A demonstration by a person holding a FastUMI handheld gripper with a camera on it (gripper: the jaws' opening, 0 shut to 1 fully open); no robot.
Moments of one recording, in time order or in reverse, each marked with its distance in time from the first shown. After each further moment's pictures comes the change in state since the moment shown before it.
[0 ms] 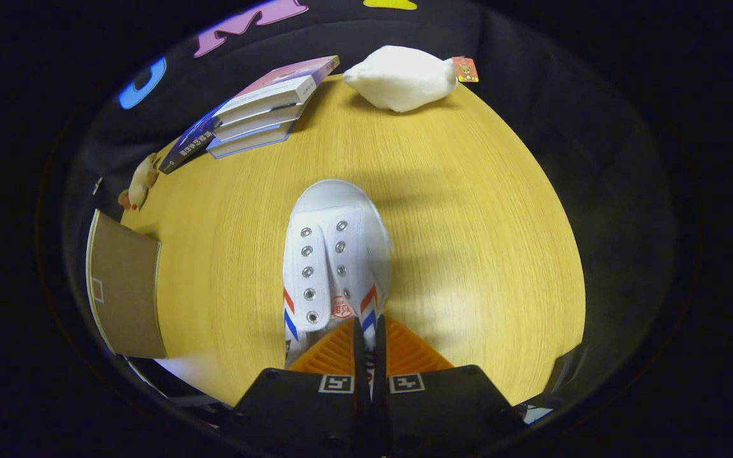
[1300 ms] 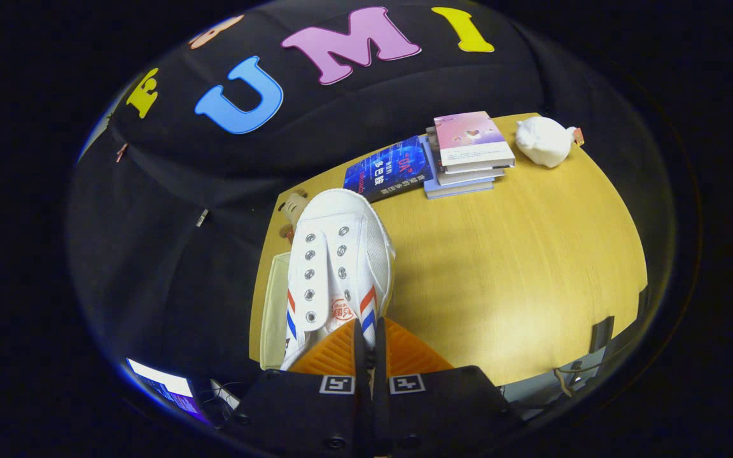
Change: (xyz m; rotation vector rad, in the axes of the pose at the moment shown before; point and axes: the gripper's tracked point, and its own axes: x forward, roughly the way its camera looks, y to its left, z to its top) arm -0.197 0.347 0.008 0.054 -0.127 0.380
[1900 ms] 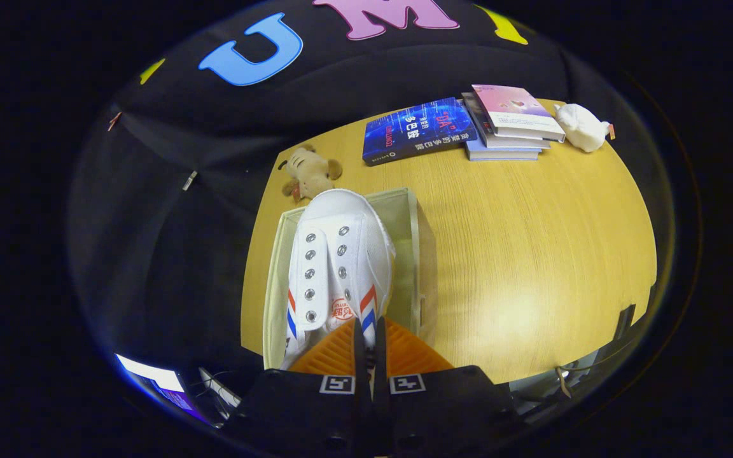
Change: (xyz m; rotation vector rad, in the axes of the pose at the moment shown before) arm 0.088 0.050 -0.055 -0.055 0.143 -0.097
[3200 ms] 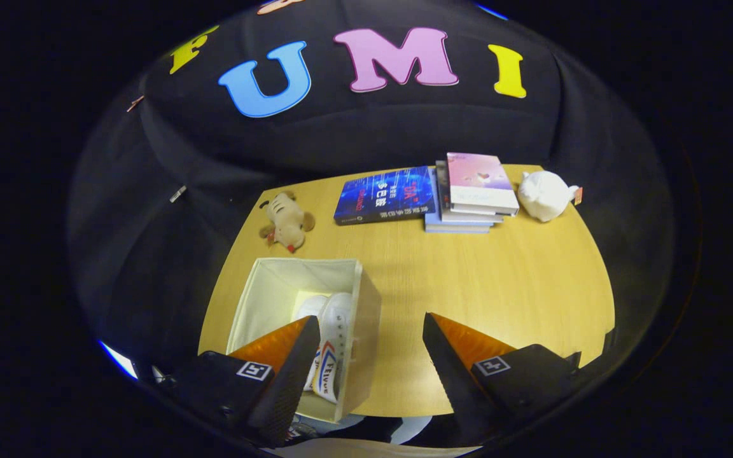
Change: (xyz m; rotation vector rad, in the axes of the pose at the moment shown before) arm -0.084 -0.063 0.077 -0.159 -0.330 -0.110
